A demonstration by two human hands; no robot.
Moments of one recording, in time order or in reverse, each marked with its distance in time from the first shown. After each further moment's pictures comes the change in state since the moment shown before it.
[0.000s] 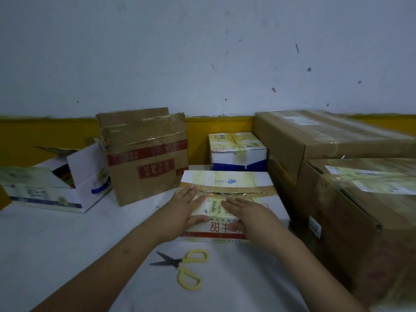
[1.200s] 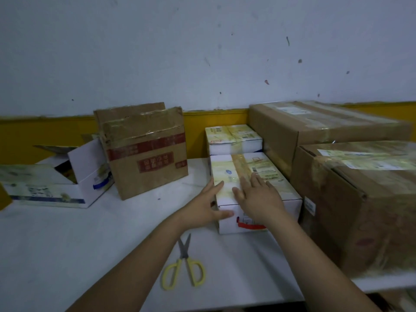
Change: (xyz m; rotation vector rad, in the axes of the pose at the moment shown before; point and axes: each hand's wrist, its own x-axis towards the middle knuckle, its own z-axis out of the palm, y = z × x) left_hand 0.017 0.042 0.025 -0.736 0.065 0.066; right_hand 0.008 0.006 0.011 0.006 0.113 0.357
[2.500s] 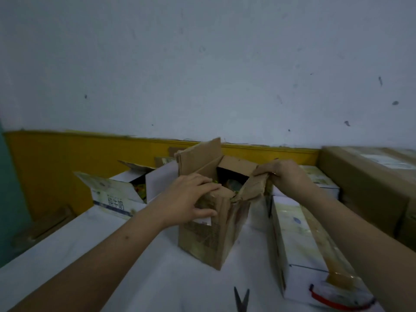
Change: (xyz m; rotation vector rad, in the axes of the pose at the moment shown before) left_hand -0.085 0.014 -0.195 1.024 0.314 0.068; right_hand 0.131 -0.091 -0.106 0.187 0.470 -0.780
